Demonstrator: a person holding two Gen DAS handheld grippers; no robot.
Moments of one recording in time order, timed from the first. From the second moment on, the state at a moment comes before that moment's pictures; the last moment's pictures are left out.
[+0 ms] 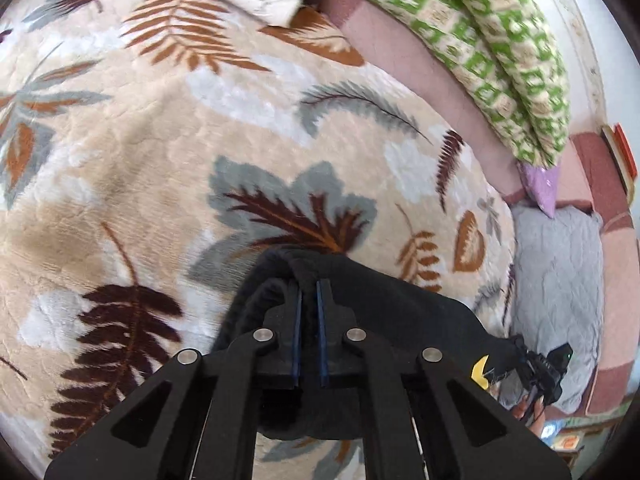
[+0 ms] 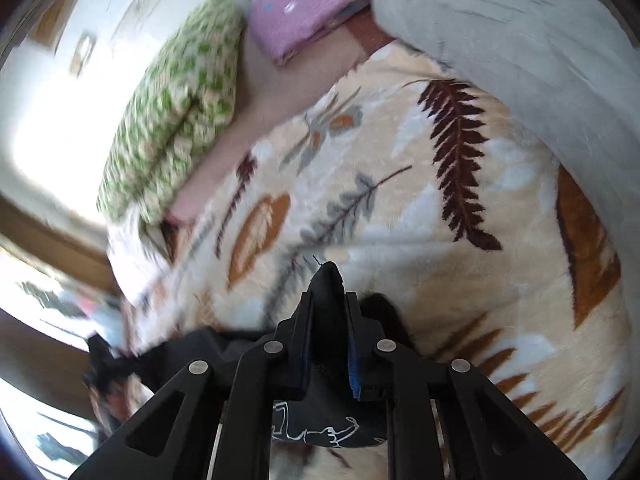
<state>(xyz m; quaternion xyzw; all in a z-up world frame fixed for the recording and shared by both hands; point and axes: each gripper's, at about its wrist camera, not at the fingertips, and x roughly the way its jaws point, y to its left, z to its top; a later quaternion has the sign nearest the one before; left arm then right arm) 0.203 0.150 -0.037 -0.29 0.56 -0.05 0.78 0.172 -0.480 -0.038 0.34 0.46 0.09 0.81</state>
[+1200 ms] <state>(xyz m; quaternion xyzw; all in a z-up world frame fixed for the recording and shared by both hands) 0.109 -0.232 -0.043 -0.29 0.66 -0.20 0.67 0.086 -0.516 -0.059 0.40 0.49 0.05 0.78</state>
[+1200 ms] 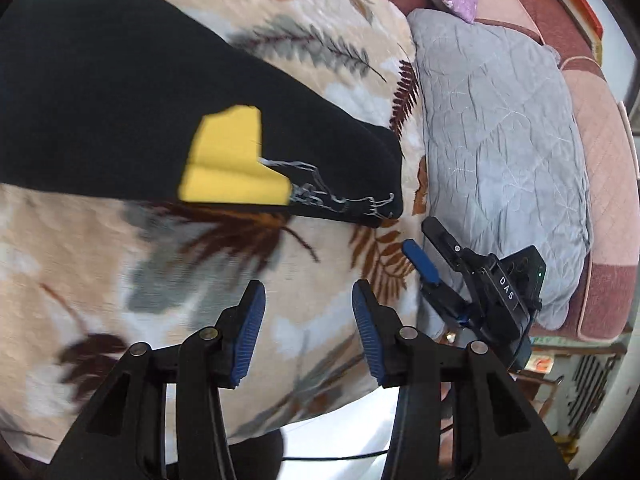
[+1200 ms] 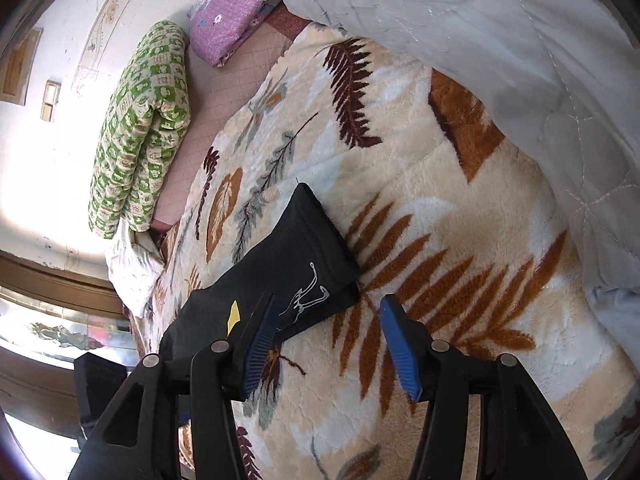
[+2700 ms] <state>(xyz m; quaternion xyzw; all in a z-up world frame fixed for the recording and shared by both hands) 0.146 -0.261 -0.099 -0.43 0.61 -0.07 0.66 0.175 -0.520 -0.107 0.47 0.51 0.14 0.71</state>
